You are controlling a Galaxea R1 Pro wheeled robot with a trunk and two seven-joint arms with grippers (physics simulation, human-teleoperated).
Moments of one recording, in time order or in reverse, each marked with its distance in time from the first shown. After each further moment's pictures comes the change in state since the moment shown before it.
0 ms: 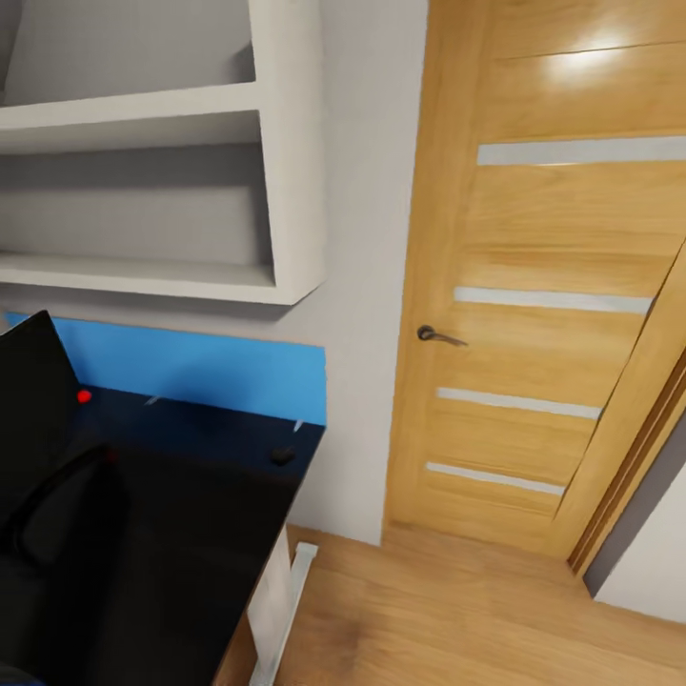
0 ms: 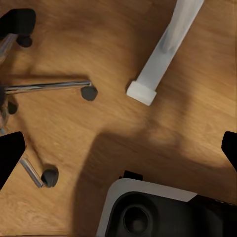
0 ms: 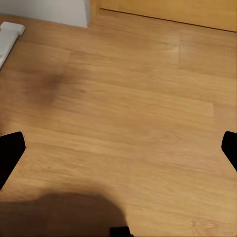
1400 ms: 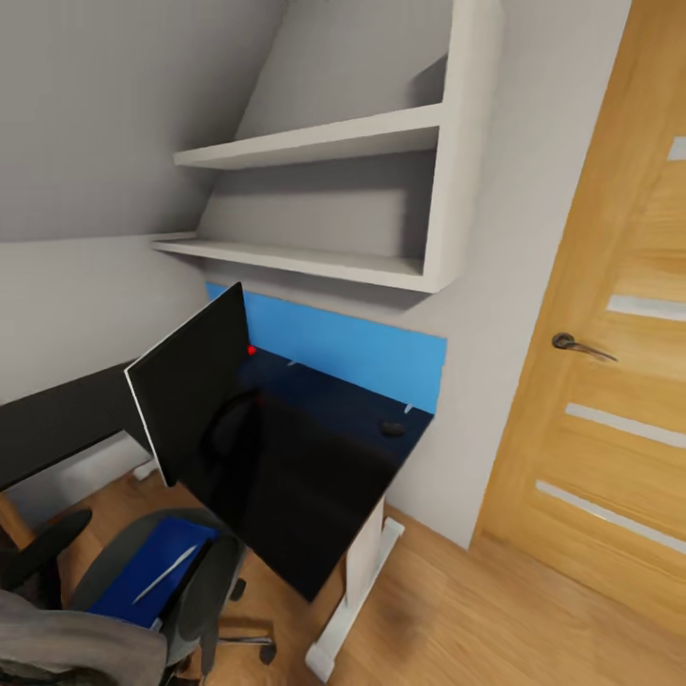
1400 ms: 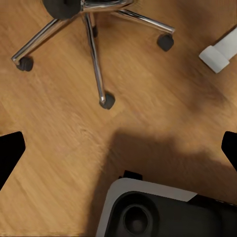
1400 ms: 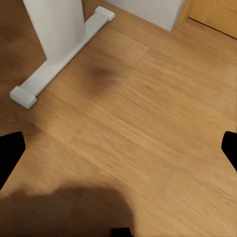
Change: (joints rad) left arm 0.000 -0.001 0.000 0.000 0.000 0.000 0.000; right arm 0.000 0.000 0.005 -0.003 0.001 -0.001 0.002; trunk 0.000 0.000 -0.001
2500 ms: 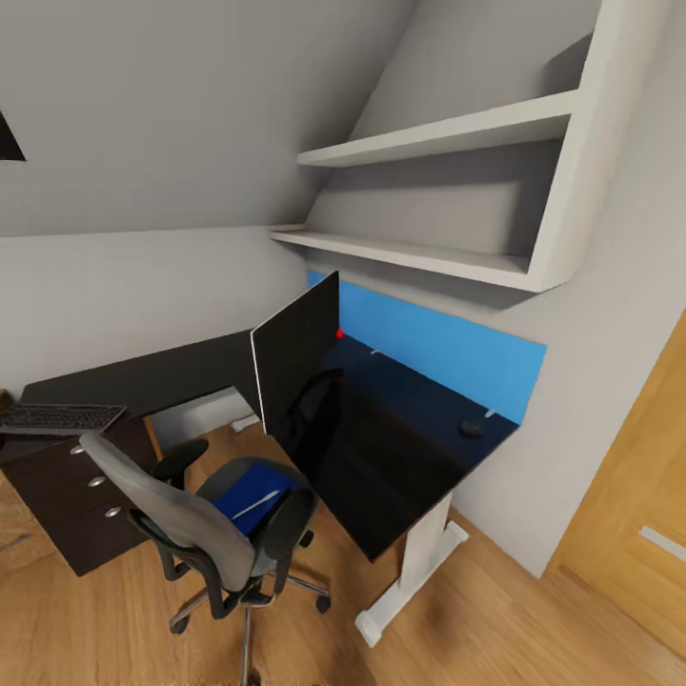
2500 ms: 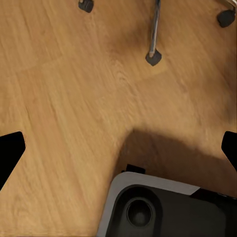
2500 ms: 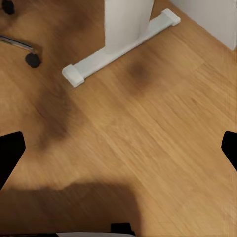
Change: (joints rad) left arm 0.000 0.002 0.002 0.000 0.001 0.009 0.003; right arm 0.000 0.000 0.001 0.001 0.029 0.001 0.001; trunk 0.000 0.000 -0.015
